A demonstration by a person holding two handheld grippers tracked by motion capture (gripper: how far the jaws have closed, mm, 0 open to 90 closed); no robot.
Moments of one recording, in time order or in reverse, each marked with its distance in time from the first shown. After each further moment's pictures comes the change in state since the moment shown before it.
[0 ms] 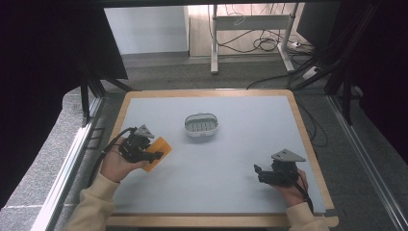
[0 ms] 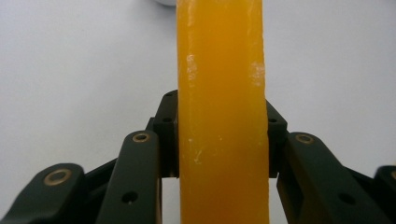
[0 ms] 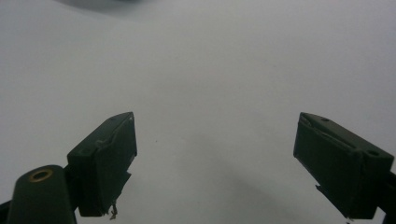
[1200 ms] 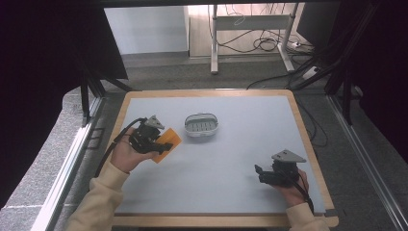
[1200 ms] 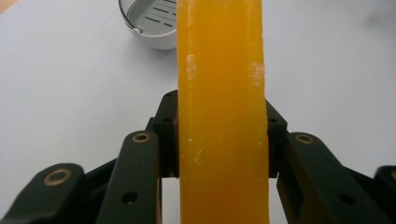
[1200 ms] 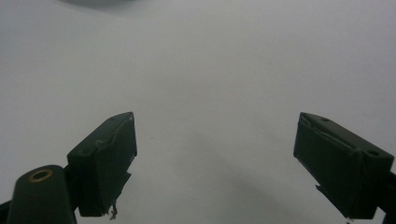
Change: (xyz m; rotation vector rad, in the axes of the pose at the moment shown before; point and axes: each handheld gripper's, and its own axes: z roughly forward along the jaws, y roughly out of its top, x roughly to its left) left arm -0.003 0.035 0.005 -0.037 -0.007 0.041; right arm -0.001 -0.002 0.000 0.003 -0.011 -0.001
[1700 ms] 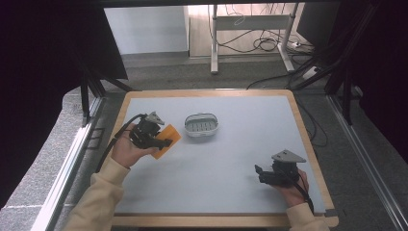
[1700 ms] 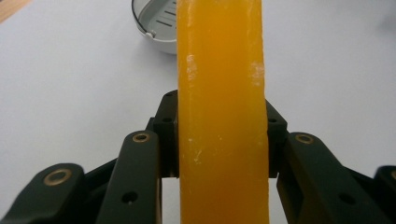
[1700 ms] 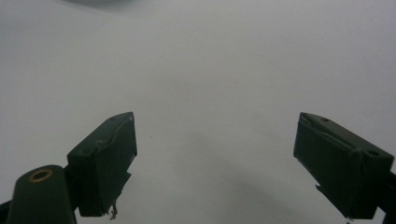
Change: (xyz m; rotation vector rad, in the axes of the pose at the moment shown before) left arm 0.010 0.007 0.003 0.006 0.009 -0.001; right arm 0.000 0.000 0.000 0.002 -0.001 -0.003
